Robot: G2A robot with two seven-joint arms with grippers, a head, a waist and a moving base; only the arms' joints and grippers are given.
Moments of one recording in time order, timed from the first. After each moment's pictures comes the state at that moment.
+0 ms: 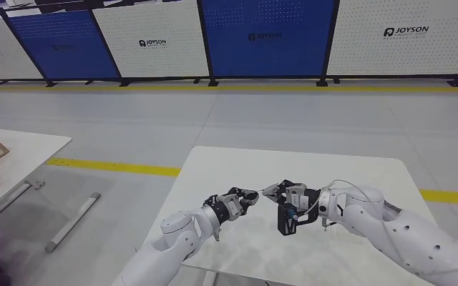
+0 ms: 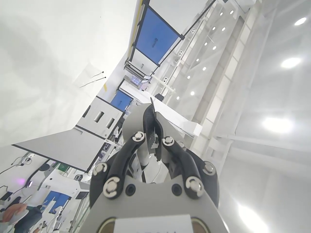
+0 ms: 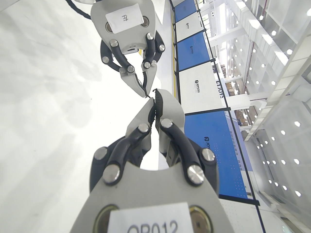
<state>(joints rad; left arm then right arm) 1.45 -1.04 -1.16 -1.86 -1.22 0.34 -0.01 -0.44 -0.92 0.17 -1.51 -1.57 -0.33 -0.38</state>
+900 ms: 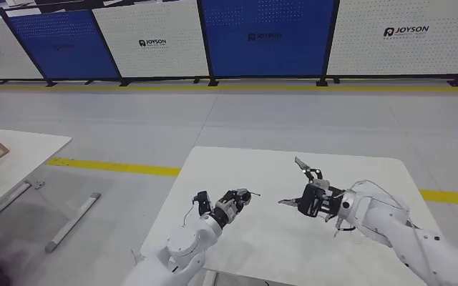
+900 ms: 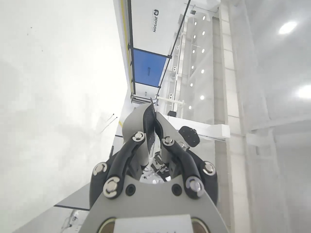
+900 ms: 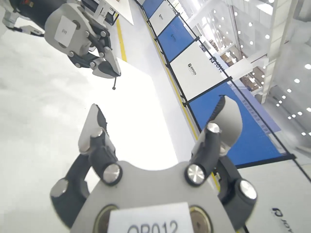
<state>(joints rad) 1.51 -1.05 -1.09 -1.85 -0.72 0.10 0.10 -0.65 -0.83 0.42 -1.55 -1.30 -0.34 -0.31</state>
